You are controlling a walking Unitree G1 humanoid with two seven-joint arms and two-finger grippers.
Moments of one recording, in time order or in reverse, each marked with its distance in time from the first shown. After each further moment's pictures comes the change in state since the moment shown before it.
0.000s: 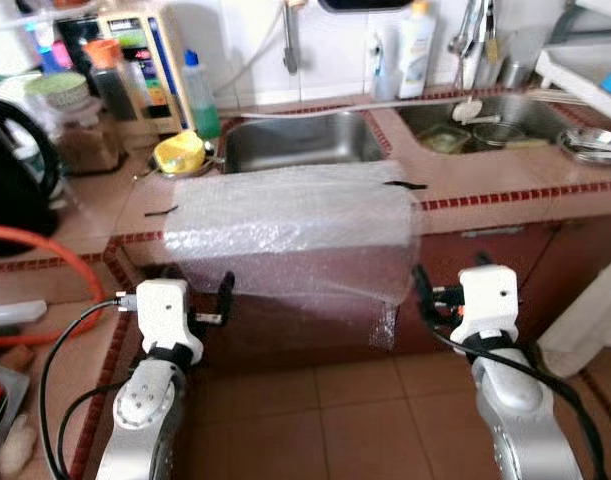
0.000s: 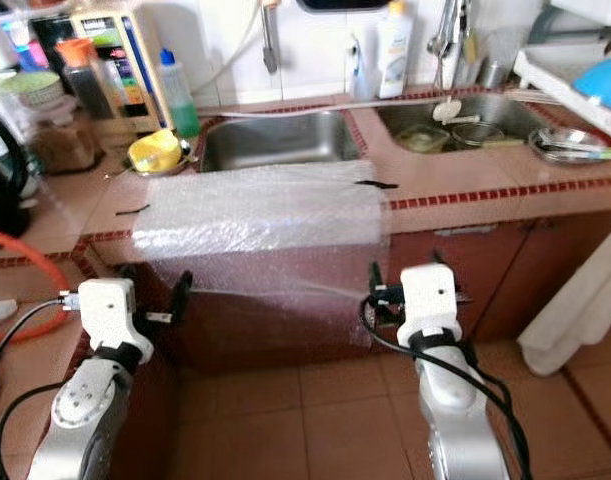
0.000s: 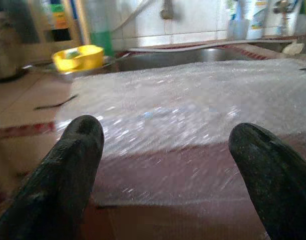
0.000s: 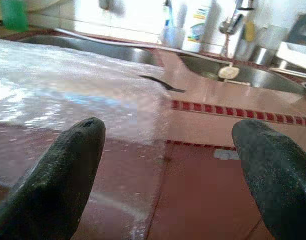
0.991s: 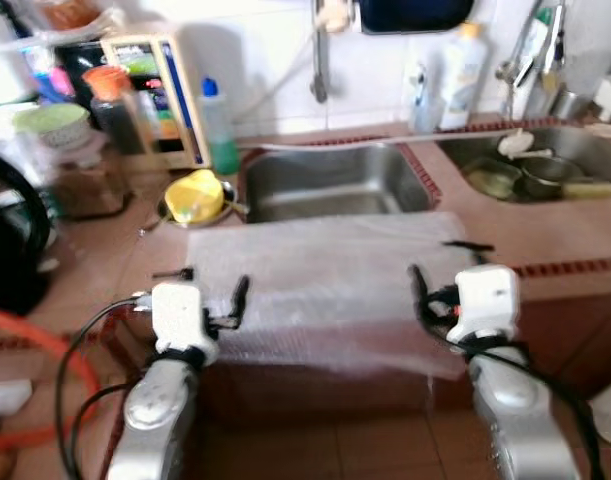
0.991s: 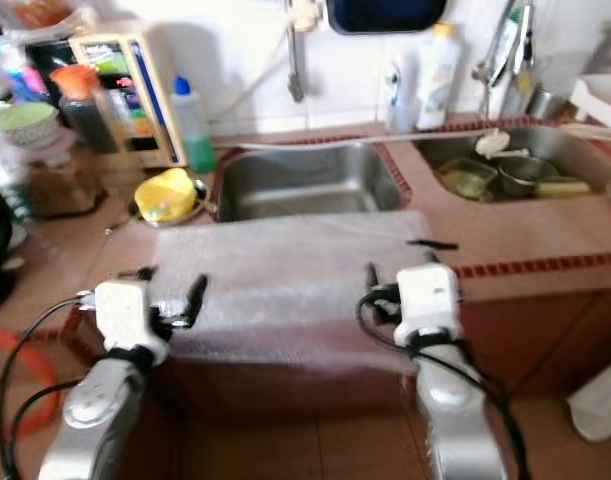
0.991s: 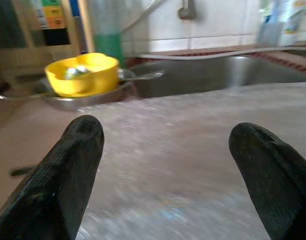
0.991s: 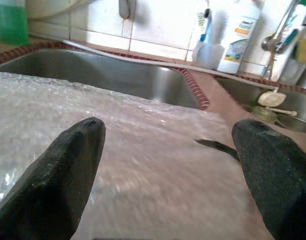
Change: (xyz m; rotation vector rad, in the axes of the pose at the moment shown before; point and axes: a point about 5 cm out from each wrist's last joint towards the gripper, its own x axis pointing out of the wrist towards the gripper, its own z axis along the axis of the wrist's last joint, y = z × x) left arm 0.000 -0.008 -0.005 -0.009 0.019 -0.045; right arm 0.002 0.004 -0.001 -0.007 0.005 0.020
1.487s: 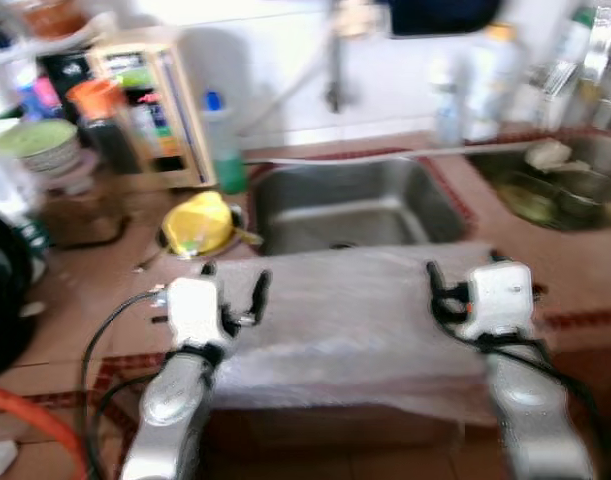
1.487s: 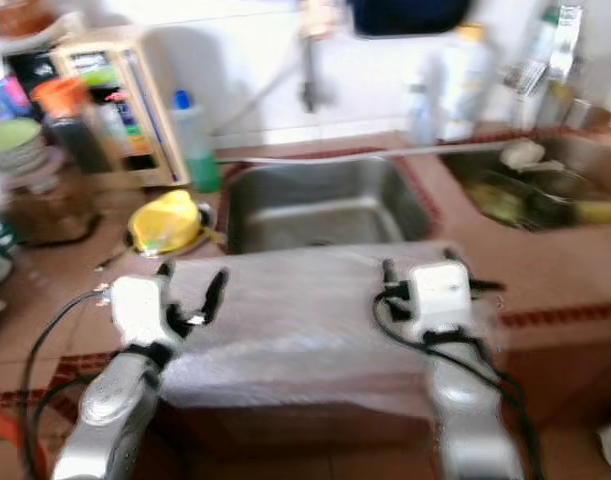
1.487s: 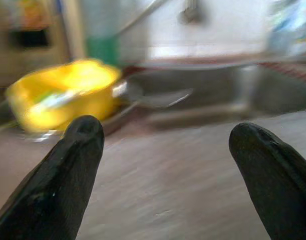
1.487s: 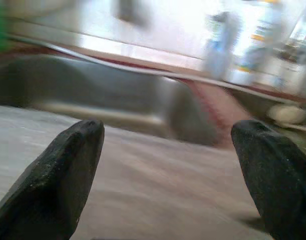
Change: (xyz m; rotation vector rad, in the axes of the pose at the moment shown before) left arm 0.002 -0.011 -0.002 -0.033 0.007 -0.033; right arm 0.001 0.000 0.002 -0.006 -0.011 0.002
